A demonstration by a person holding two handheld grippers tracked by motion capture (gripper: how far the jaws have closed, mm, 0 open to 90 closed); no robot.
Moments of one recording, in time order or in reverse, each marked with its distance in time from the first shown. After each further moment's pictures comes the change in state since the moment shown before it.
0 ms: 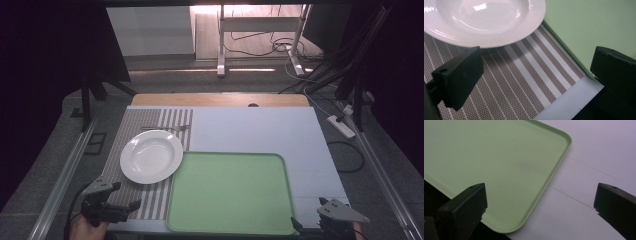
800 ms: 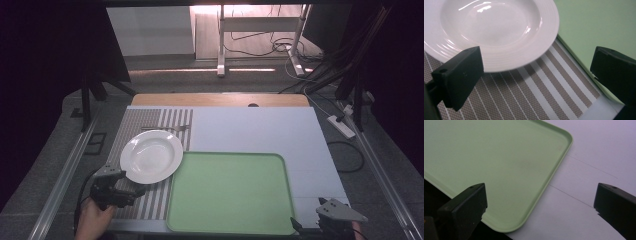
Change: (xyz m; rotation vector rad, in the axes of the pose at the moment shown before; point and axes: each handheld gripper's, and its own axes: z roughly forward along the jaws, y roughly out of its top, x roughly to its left) left arm 0.019 0.030 0.024 0.028 0.019 -0.009; right arm 0.000 0.000 0.001 0.011 0.002 -0.006
